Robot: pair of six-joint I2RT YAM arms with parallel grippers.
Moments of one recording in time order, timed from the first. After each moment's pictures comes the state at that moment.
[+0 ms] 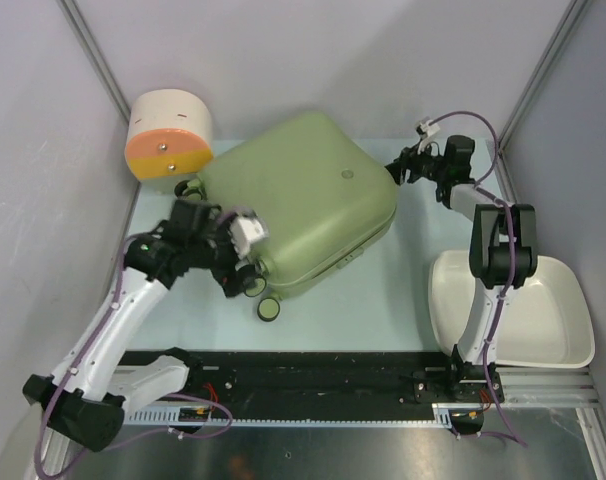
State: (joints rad) left arm -0.49 1.00 1.05 -0.98 0.40 0.65; right arm 0.01 2.06 1.38 0.43 -0.83 -0.03
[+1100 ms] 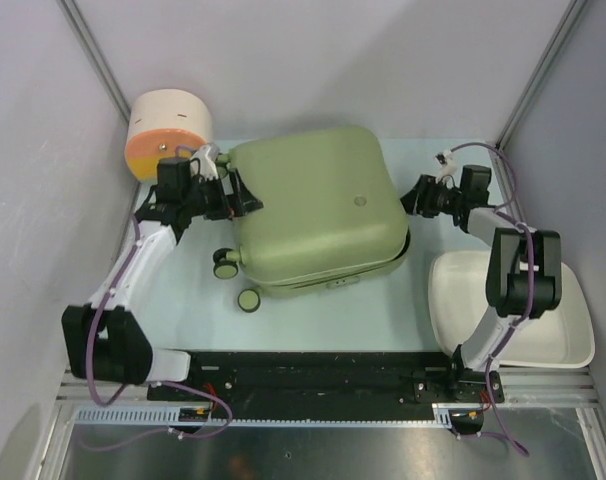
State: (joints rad) left arm -0.10 1.33 1.10 -0.39 0.52 -0.32; right arm -0.06 1.82 1.10 0.12 -0.87 0.27
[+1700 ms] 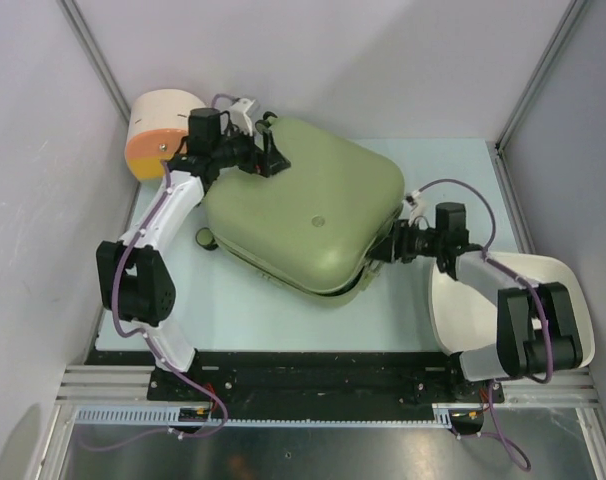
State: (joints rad) left arm -0.18 1.75 1.59 -0.26 0.60 -0.07; right arm 0.09 1.45 0.72 0.09 -0.89 0.28
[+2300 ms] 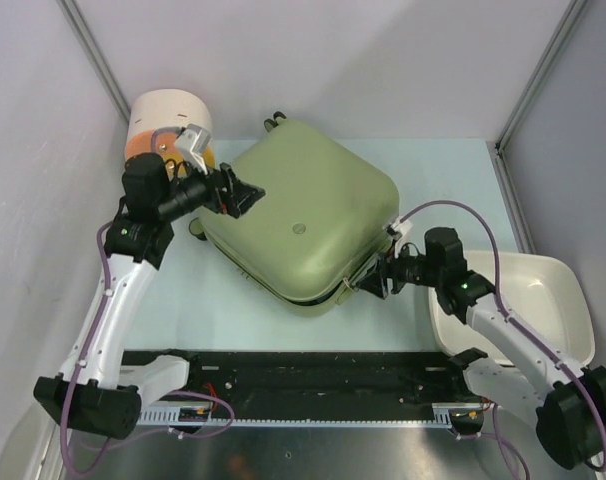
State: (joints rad) left arm -0.17 1.11 1.25 -0.36 0.60 -0.18; right arm 0.39 0.97 0.57 -0.10 -0.70 0.12
